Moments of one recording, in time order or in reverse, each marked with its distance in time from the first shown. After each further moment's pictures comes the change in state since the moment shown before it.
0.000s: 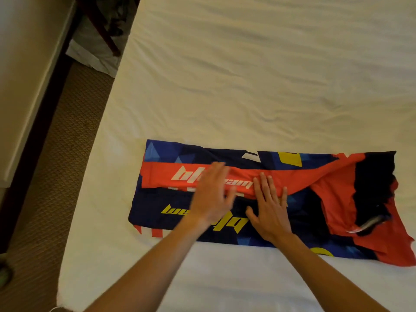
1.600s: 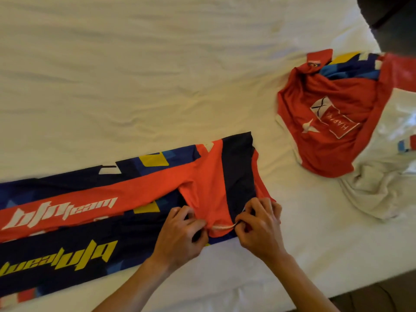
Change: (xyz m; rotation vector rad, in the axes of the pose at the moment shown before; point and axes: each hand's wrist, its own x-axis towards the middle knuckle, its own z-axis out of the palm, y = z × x) left_hand -0.006 0.189 0.158 -0.006 0.044 0.595; right_hand -0.143 0.233 -0.055 0.169 0.542 0.147
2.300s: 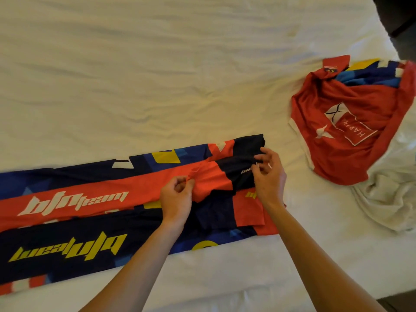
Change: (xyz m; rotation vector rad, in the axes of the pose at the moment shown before) left_hand 0.059 -0.029 0.001 -0.841 0.394 -1.167; right_hand 0.109 0.008 0.025 0.688 0.158 0.638
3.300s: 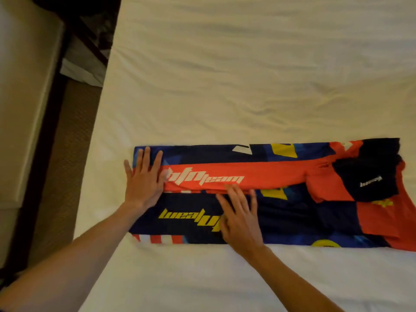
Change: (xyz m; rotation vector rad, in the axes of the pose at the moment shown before) left_hand 0.123 -0.013 -0.387 1.485 0.102 0.411; right_hand -0.252 -0.052 0.234 -0.691 -0.524 -0.781
